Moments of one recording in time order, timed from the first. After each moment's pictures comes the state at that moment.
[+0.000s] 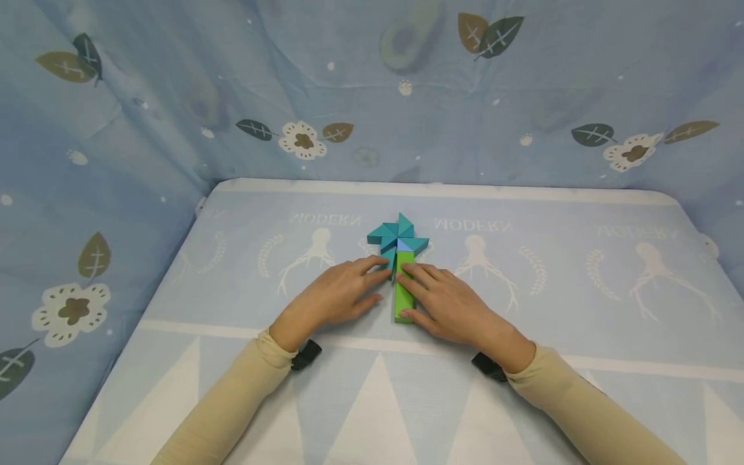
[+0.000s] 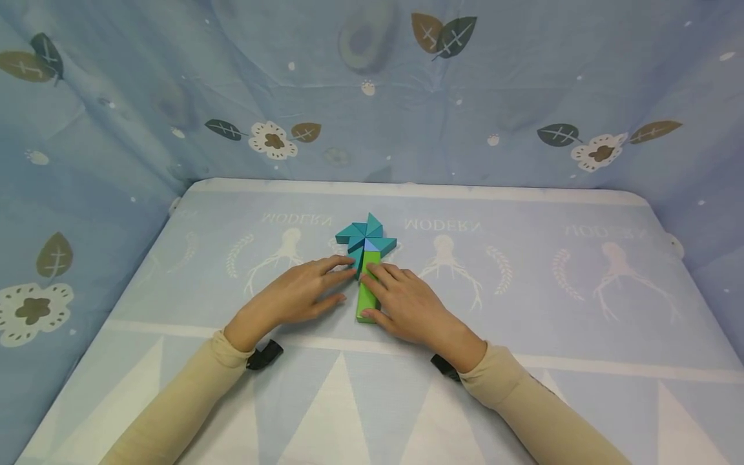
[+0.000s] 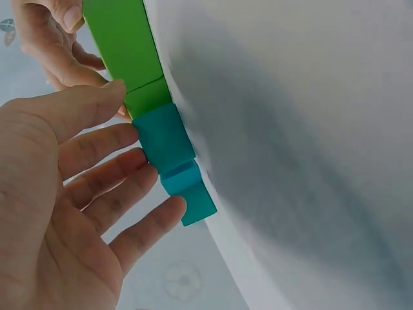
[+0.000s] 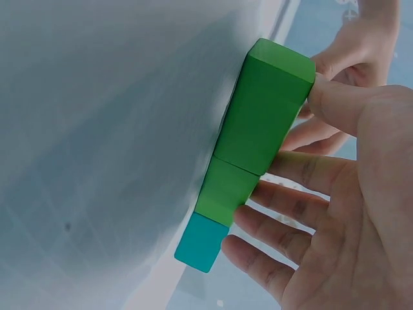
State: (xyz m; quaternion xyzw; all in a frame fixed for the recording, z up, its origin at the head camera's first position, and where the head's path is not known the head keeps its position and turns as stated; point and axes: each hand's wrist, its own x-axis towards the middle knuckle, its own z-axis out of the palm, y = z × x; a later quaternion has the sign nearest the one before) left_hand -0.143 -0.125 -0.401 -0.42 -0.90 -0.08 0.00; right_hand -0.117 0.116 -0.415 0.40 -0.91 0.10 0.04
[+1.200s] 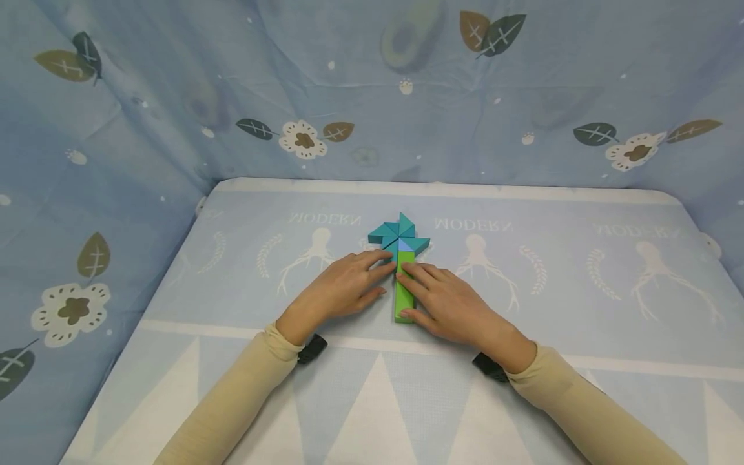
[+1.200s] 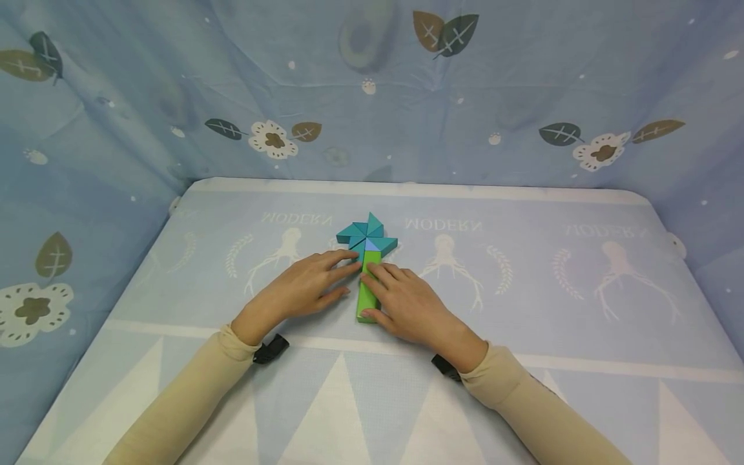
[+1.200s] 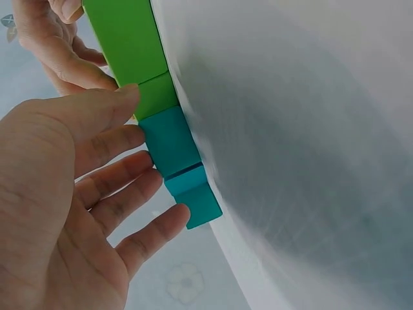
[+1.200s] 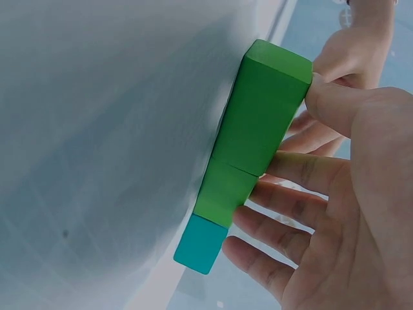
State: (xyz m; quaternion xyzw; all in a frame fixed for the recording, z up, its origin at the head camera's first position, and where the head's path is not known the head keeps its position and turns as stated) left_hand -0.151 -0.121 -0.402 -0.43 -0.90 -0.05 0.02; right_hand -0.118 0.115 -0.414 0.40 -0.91 0.10 0.05
